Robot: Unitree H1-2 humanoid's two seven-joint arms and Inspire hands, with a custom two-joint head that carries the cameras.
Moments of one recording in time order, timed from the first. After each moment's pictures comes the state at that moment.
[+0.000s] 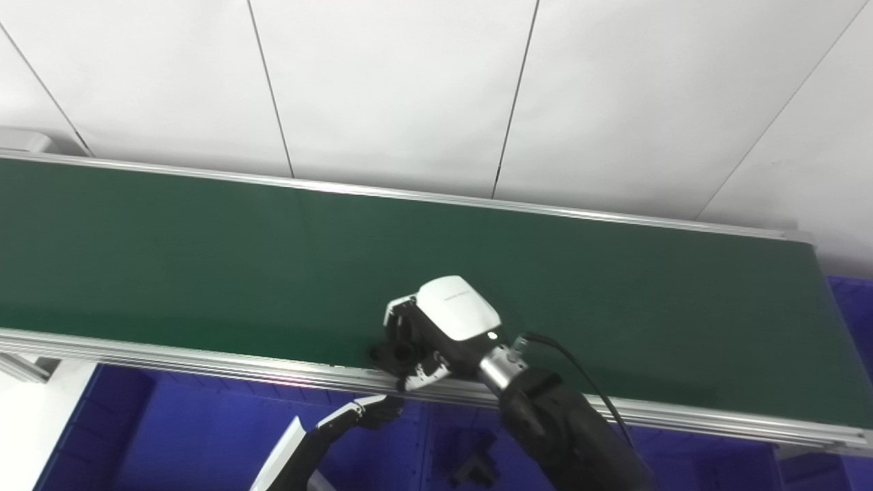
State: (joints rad) left arm 0.45 0.45 -0.63 -0.13 0.25 -0.44 0.44; right arm -0.30 -0.11 0.70 0.12 -0.87 0.00 0.13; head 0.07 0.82
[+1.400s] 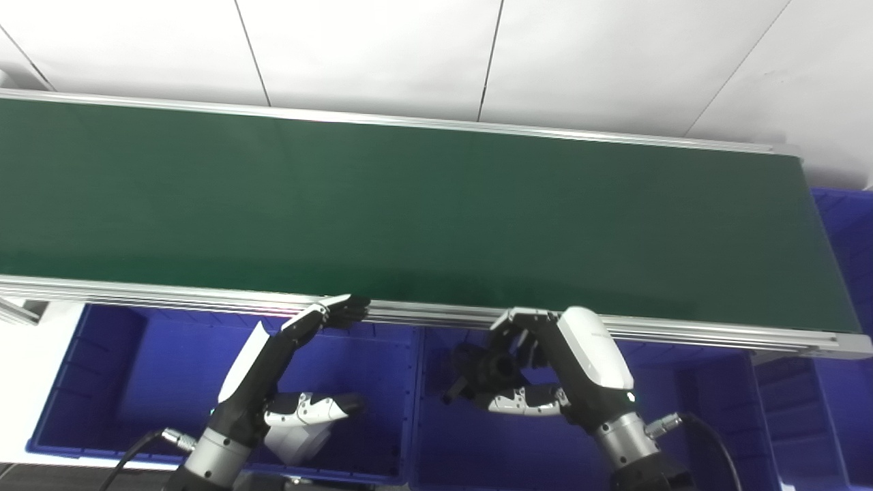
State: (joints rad) left arm 0.48 0.42 -0.45 -0.21 0.17 -0.44 0.25; right arm 0.32 -0.21 0.41 -0.36 -0.73 0.04 0.18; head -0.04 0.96
